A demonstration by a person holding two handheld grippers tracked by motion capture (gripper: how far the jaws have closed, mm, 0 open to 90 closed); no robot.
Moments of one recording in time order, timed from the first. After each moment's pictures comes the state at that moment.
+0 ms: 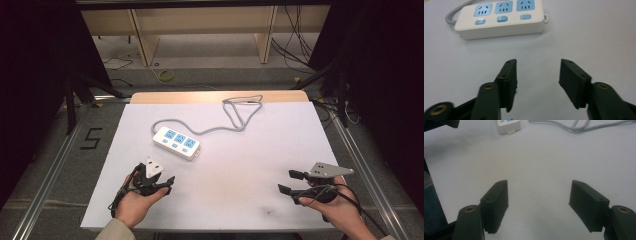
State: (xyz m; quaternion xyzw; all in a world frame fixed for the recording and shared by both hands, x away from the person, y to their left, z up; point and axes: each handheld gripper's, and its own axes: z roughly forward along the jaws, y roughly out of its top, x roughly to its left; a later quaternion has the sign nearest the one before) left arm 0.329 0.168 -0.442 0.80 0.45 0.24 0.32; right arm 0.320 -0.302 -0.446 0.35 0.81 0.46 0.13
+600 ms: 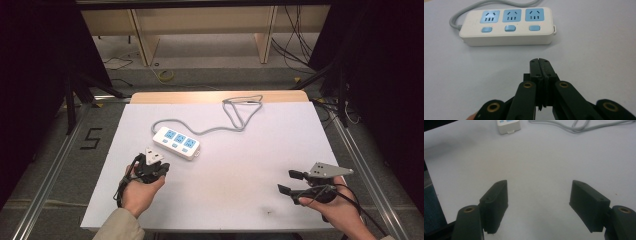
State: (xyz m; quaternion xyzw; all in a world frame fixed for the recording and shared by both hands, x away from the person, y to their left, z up) left arm 0.355 0.169 -0.437 0.79 0.47 0.22 0.33; right arm 0.321 -0.301 -0.447 0.35 0.81 0.46 0.13
